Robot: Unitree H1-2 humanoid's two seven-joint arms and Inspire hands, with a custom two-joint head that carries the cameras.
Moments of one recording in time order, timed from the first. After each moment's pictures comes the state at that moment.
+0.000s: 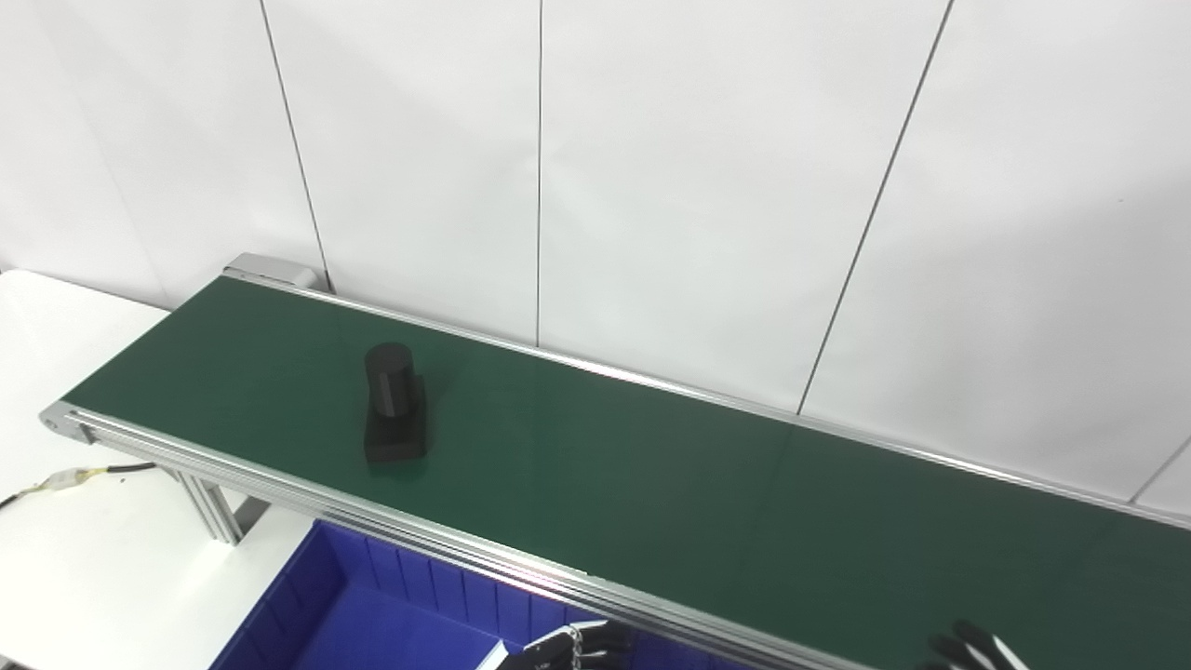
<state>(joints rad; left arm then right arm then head) 0.25 0.05 -0.15 0.16 -0.03 -0.43 -0.31 0.31 -0.09 0.05 -0.26 -0.11 -0.41 -0.04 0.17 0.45</state>
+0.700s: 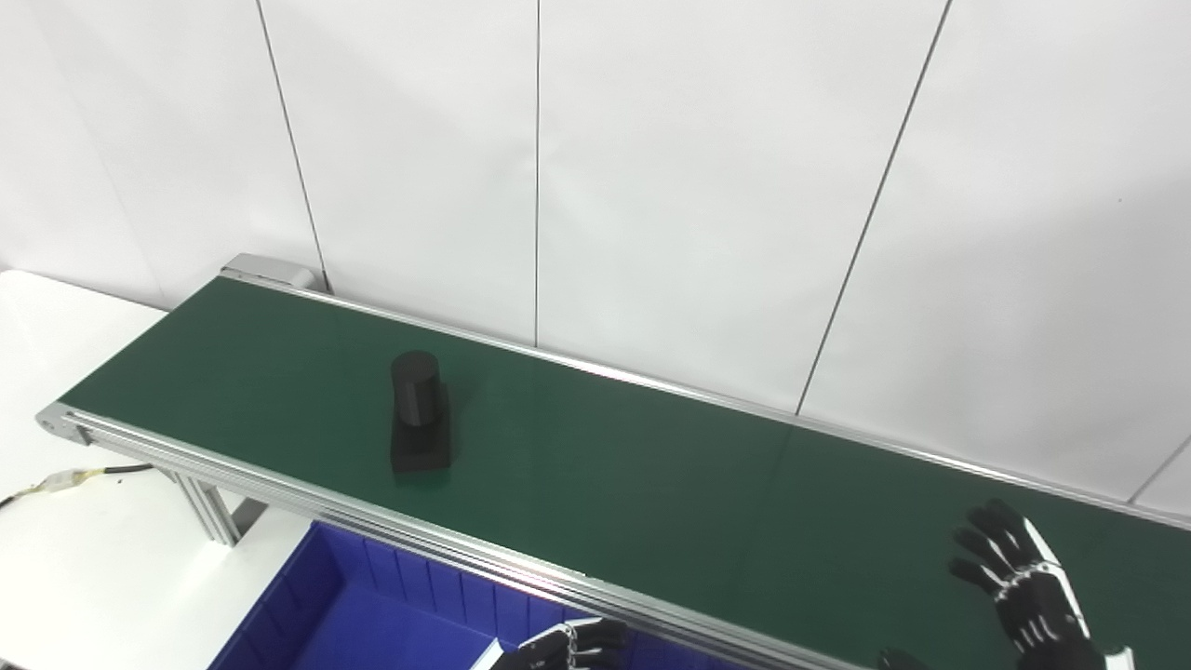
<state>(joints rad) 0.24 0.05 -0.15 0.17 -0.04 -0.43 -0.31 0.12 -0.08 0.02 -0.26 -0.15 -0.27 -0.04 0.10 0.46</state>
